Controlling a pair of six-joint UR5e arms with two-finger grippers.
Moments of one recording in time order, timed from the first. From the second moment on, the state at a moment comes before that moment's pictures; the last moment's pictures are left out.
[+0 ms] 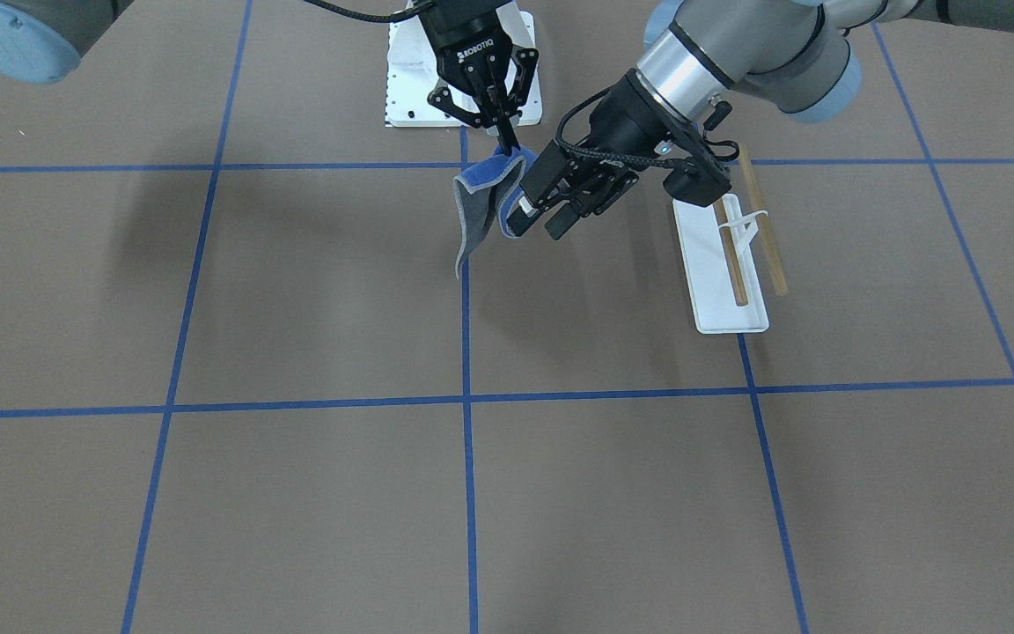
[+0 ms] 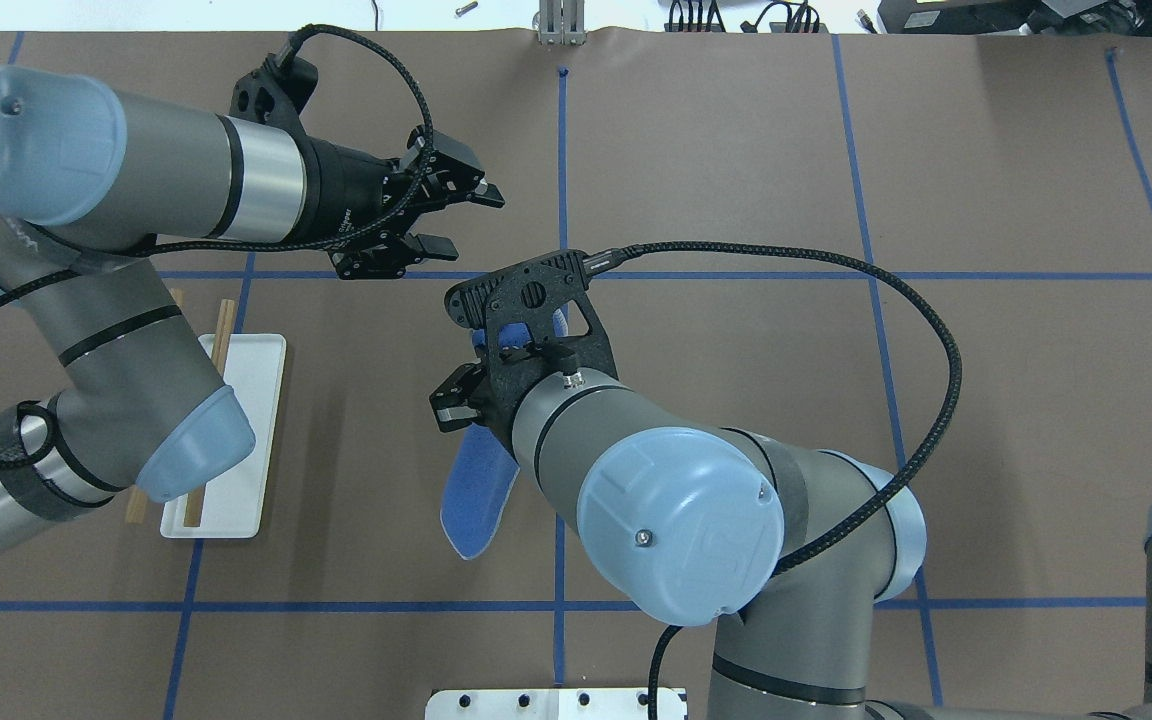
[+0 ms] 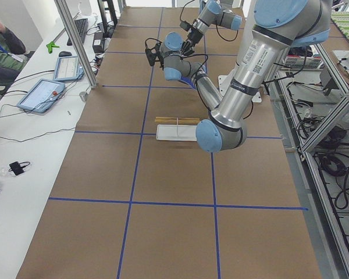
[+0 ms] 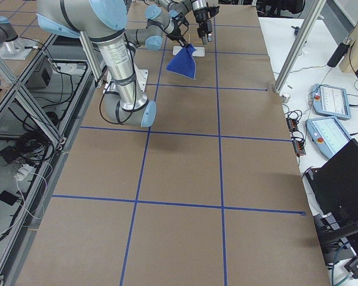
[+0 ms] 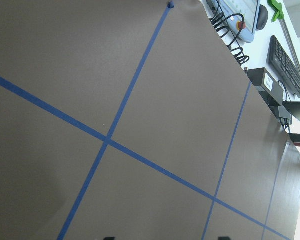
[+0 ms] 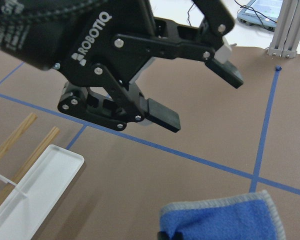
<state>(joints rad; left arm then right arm) -0.73 -2.11 -1.83 -2.29 -1.99 -1.88 0.26 -0.86 2.00 -1.44 1.24 0.96</state>
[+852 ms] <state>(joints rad) -0.71 -2.11 -1.82 -2.33 -2.06 -1.87 0.26 -0.86 1.99 -1.42 1.24 0.93</state>
